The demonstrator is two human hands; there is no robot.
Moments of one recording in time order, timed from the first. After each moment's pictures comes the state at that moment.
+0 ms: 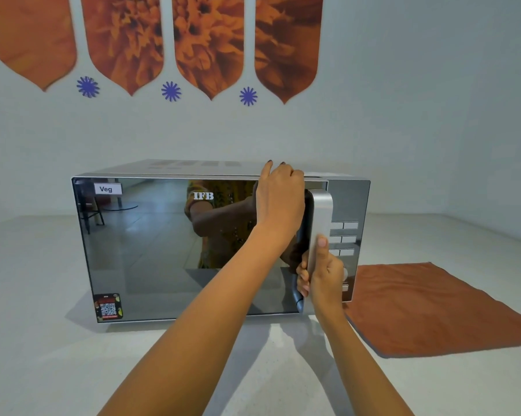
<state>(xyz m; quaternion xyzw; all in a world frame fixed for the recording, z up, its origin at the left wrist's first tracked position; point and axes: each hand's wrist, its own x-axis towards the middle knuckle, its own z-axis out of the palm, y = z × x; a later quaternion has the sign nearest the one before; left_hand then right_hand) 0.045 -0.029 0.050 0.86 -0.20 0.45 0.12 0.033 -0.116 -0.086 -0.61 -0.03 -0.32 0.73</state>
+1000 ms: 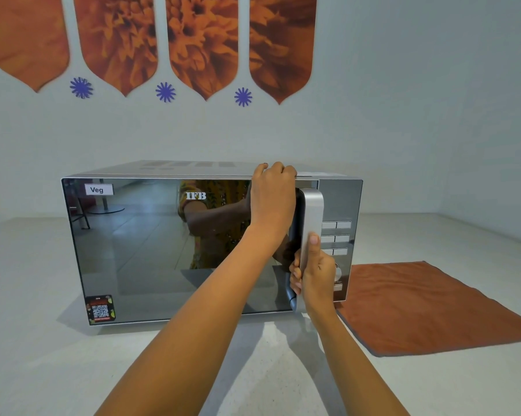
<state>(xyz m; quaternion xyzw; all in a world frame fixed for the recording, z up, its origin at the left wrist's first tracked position) 0.052 -0.033 0.050 0.86 -0.20 0.45 0.16 0.034 -0.113 -0.080 -0.61 -0.03 -0.32 0.73</state>
